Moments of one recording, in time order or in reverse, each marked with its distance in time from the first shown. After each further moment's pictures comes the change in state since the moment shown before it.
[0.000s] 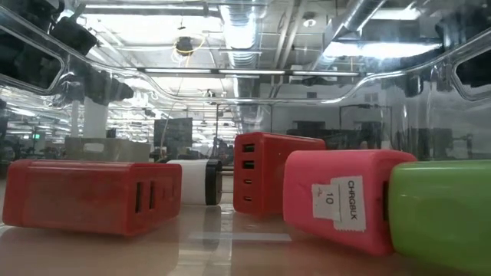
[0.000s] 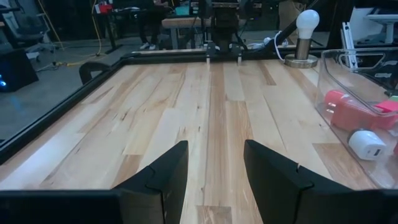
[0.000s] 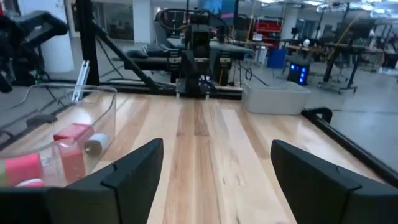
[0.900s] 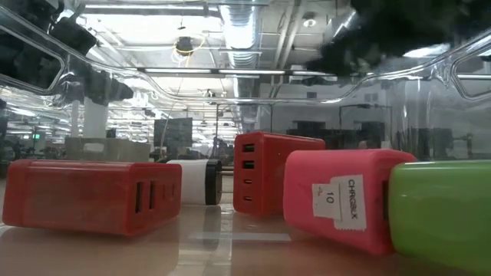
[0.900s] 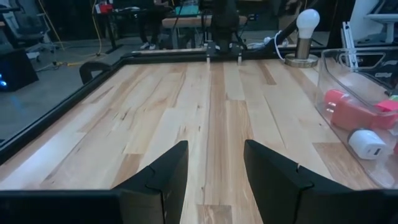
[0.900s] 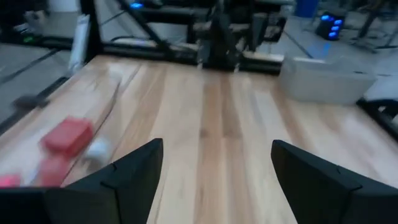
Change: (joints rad) left arm 0.000 -0.011 0.000 -0.012 0.000 0.000; right arm 0.085 1.162 0.500 0.417 0.015 0.018
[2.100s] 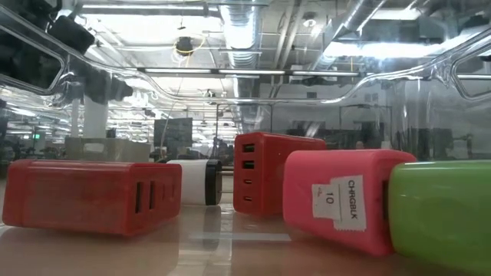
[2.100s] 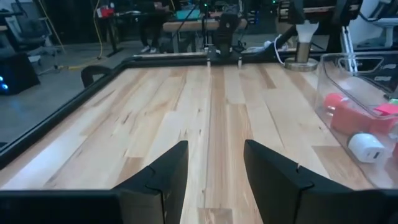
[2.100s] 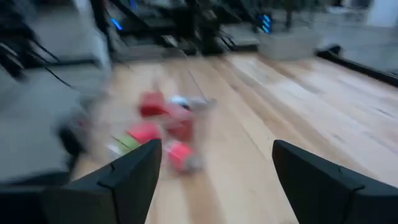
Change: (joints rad) left arm 0.000 -0.041 0.000 -0.025 -0.001 0.002; right arm 1.151 0.425 0.404 -1.375 1.204 1.776
